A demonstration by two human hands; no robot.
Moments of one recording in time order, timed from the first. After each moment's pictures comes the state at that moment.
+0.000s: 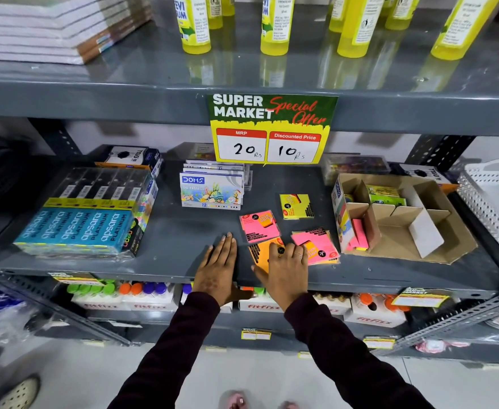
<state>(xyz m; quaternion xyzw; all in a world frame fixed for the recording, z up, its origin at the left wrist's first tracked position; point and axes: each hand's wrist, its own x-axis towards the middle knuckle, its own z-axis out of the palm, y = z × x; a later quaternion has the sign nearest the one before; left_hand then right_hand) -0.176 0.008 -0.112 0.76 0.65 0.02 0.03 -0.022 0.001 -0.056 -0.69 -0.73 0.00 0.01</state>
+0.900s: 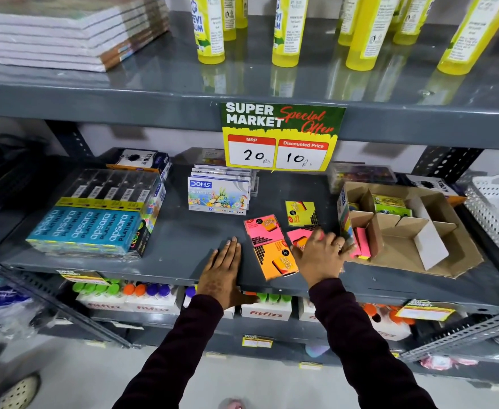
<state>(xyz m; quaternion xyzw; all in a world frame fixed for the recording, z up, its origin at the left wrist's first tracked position) -0.176 0.005 -0.099 0.77 0.64 0.01 0.05 0.019 0.042 -0.039 -0.78 -0.62 0.02 0.07</state>
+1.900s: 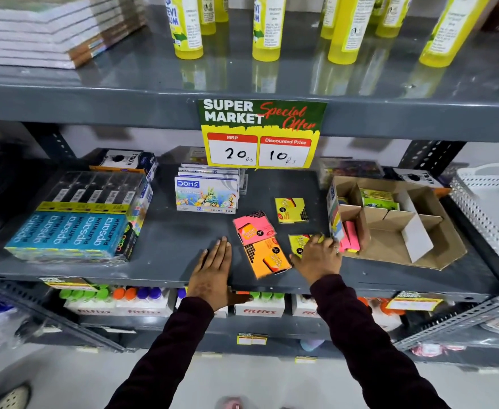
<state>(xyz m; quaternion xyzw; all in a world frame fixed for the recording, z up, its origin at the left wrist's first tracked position) -0.176 0.006 -0.106 0.76 0.65 0.02 0.05 0.040 0.045 -0.042 -0.78 -0.61 0.12 0.00</state>
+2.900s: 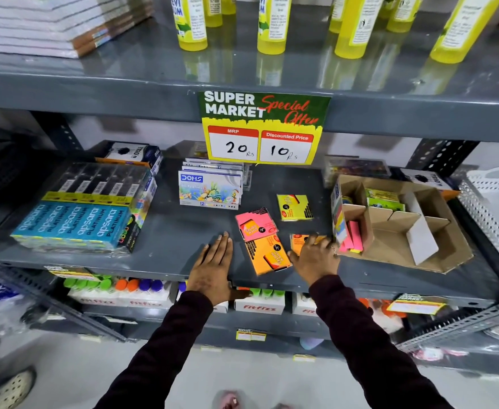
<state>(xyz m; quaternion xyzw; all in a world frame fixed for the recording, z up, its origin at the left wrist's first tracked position) -0.175 0.004 -0.105 0.77 0.64 0.03 0.03 0.039 0.048 -0.052 -0.76 -0.64 0.12 -0.03</state>
